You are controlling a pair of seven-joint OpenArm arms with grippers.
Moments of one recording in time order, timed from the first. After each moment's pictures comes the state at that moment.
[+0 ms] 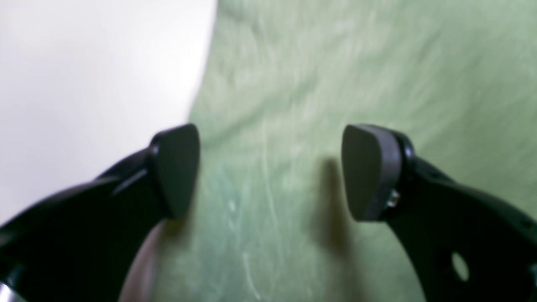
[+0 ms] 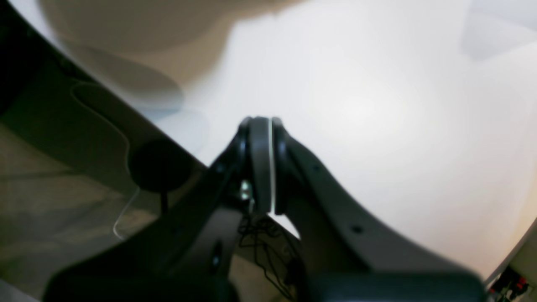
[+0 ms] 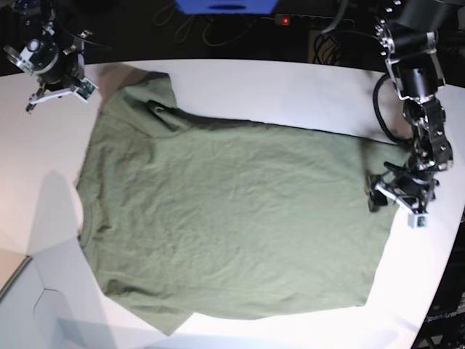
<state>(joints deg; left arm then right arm) -14.5 -18.3 -20.3 62.1 -12.2 -24.1 28.2 -34.2 25.2 12.1 111.6 -15.1 40.0 -35.6</state>
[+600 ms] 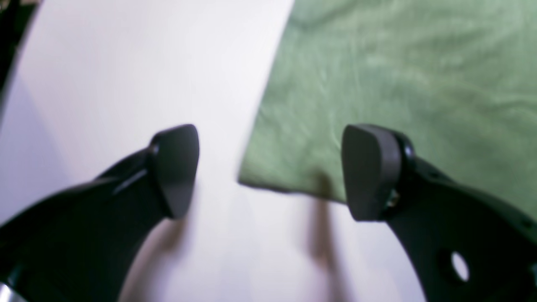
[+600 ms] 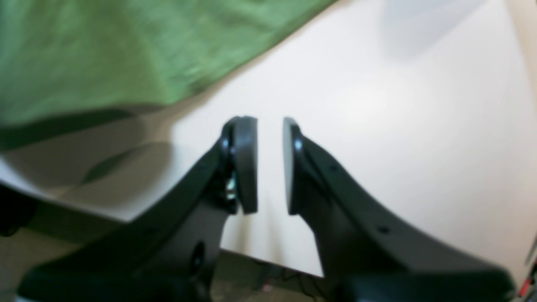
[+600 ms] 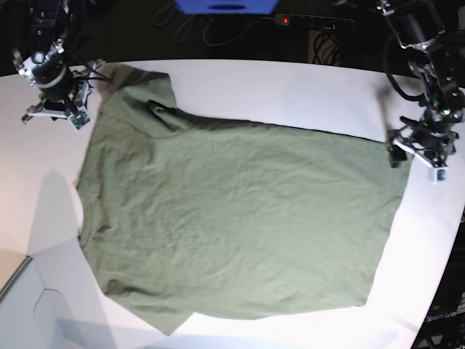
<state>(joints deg) 2.6 -15.3 -29.9 79.0 -12.3 -24.0 36.7 -26.2 11.2 20.8 111.5 -16.2 40.1 -35.5</state>
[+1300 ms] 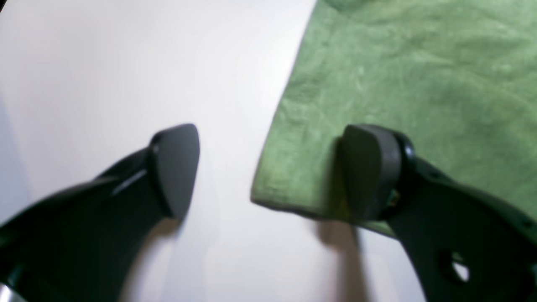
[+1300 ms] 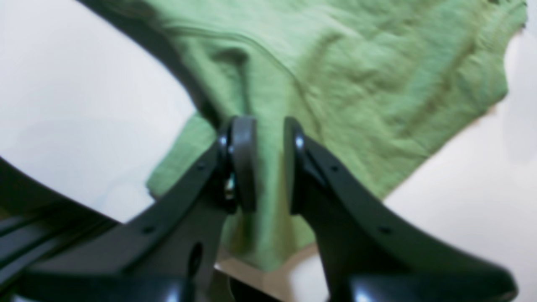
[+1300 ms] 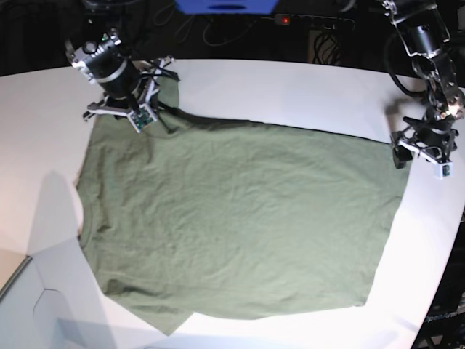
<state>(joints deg) -0.6 -19.4 -29.8 63.7 -13.3 -24.6 25.0 -26.8 -3.9 10.0 116.0 -16.4 40.1 -35.7</state>
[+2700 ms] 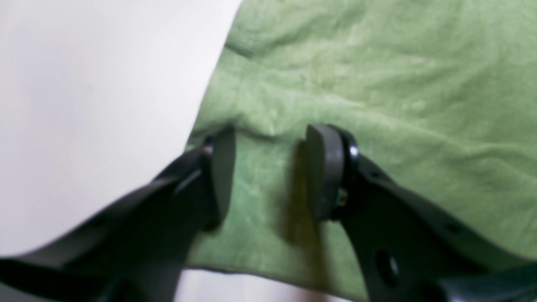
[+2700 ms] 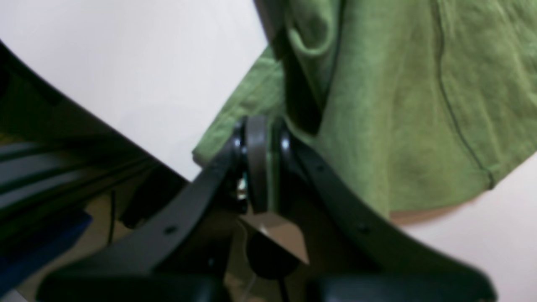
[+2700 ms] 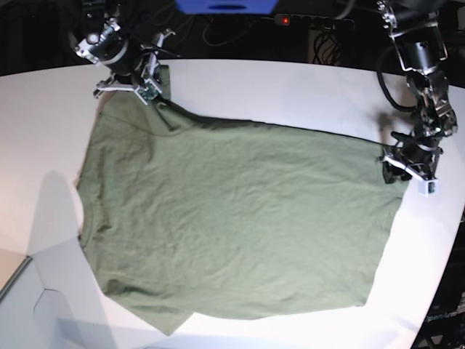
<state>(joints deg) -5.6 -19.9 -22.1 58.4 -17.1 -24.9 23.3 -30.5 3.8 7.5 106.8 -14.8 39.9 -32.9</state>
